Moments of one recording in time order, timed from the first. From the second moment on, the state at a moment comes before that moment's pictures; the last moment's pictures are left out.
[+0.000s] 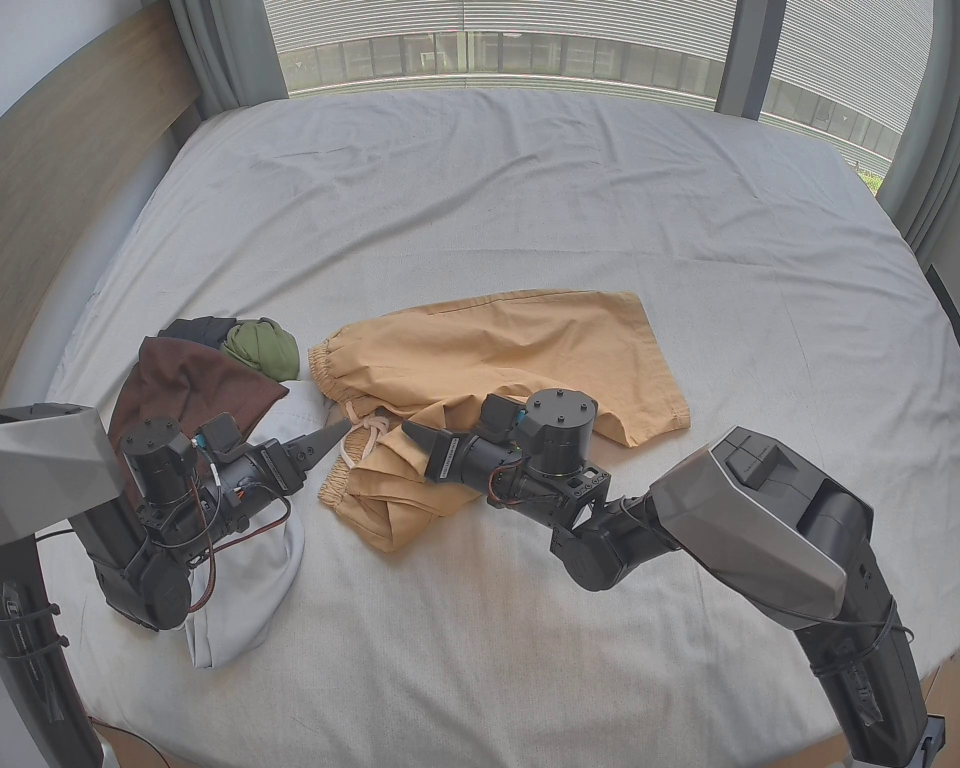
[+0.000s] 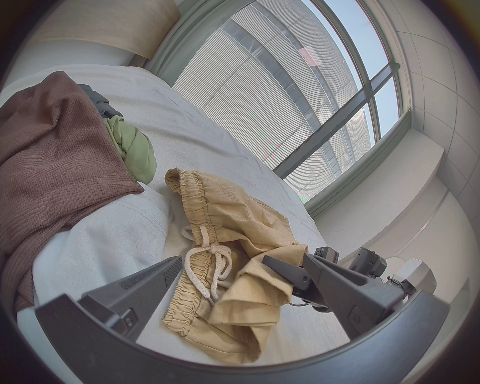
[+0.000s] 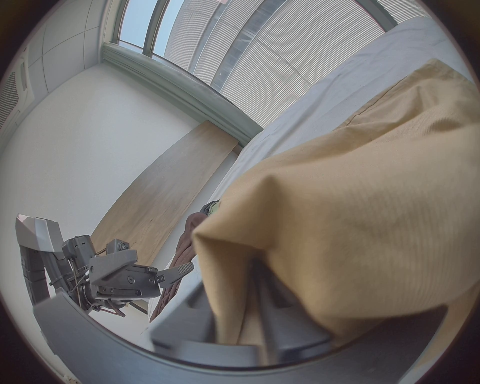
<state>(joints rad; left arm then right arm) -0.14 2.15 -0.56 -1.55 -0.44 -0.55 0.67 2.60 -1.60 -1.02 0.25 0.53</state>
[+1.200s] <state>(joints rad) -0.14 2.15 -0.56 -1.55 -0.44 -0.55 0.67 2.28 -0.92 -1.28 0.17 0.42</state>
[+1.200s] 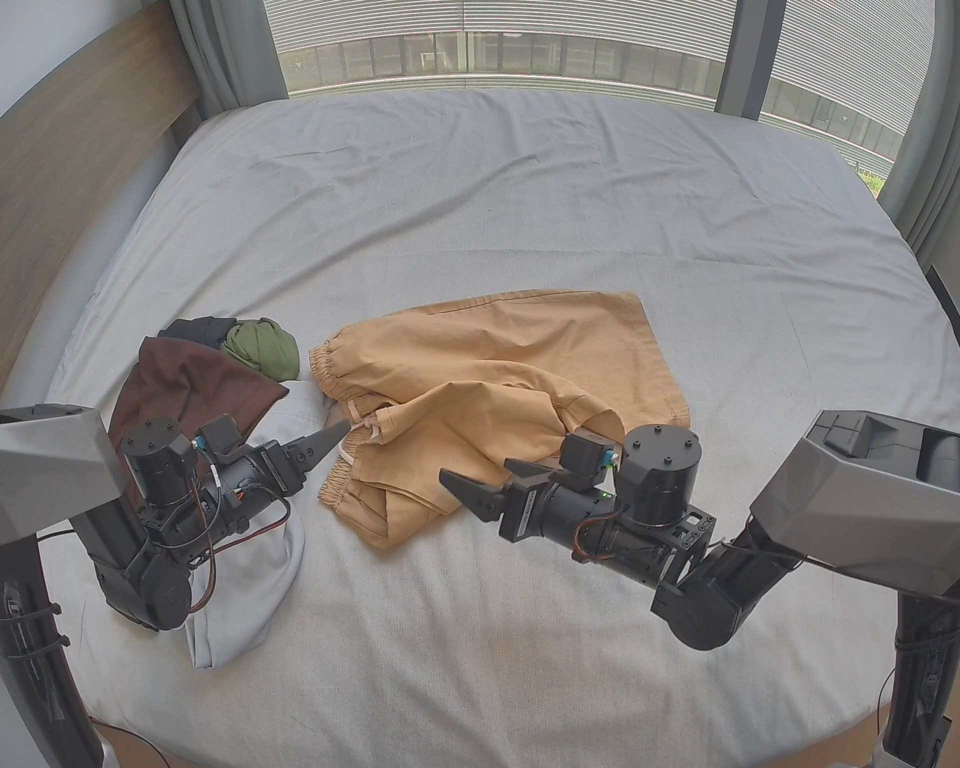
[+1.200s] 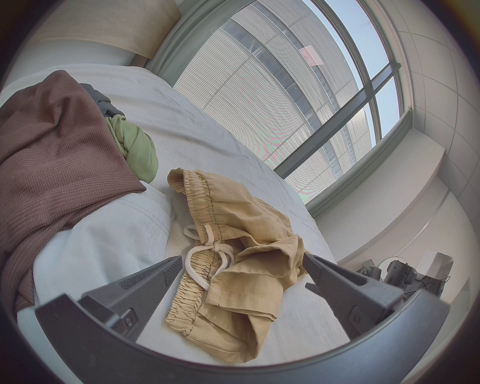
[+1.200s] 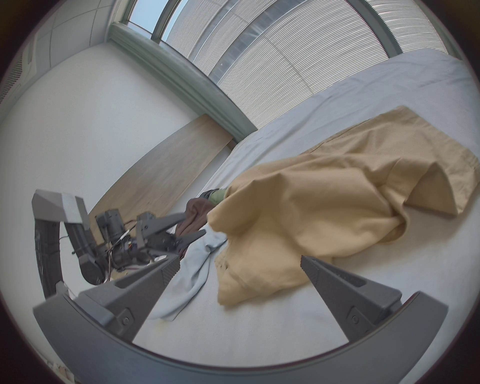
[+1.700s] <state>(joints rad) -0.14 2.15 -0.56 -1.55 -0.44 -0.55 0.70 2.37 -1.00 -1.25 0.22 0.11</state>
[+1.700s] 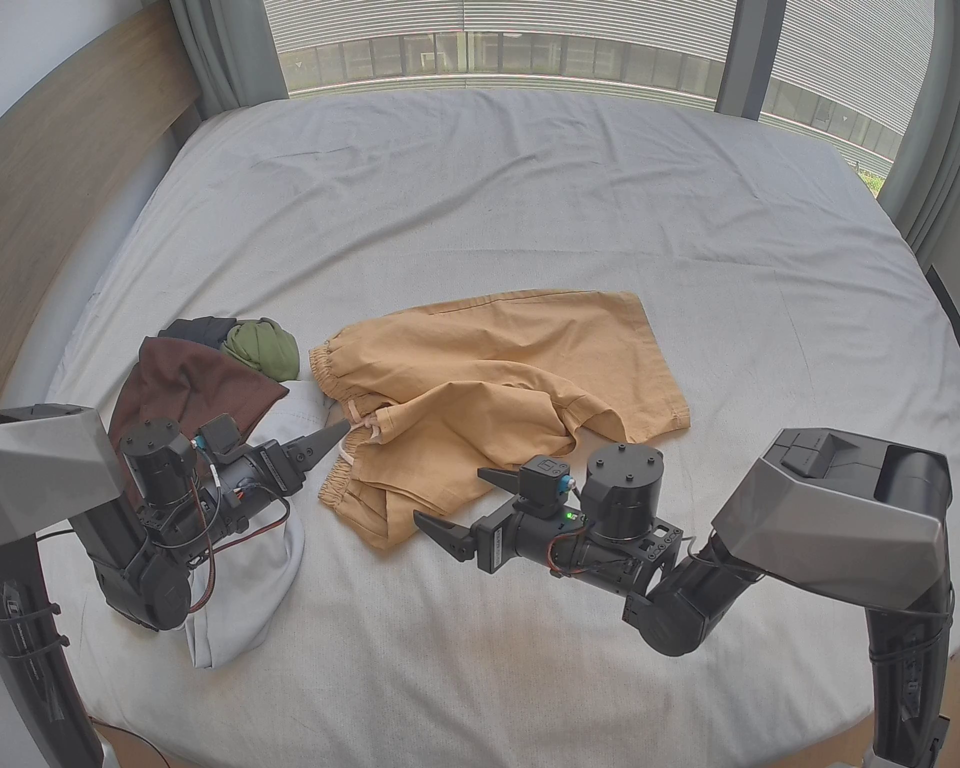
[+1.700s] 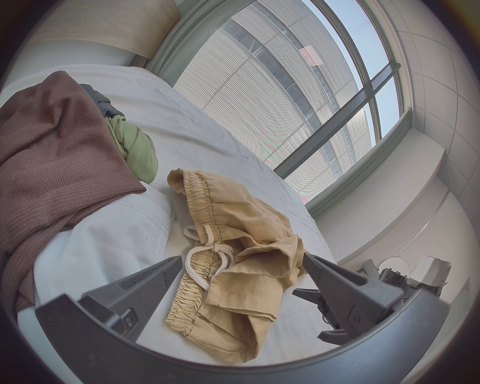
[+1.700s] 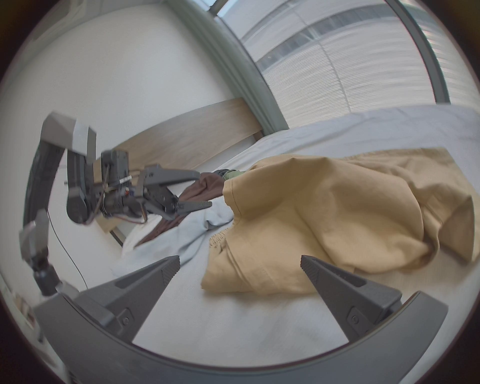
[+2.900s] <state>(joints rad) -0.14 2.14 -0.55 -1.55 -0.44 -0.57 0.68 2.55 -1.39 -1.00 0.23 -0.19</state>
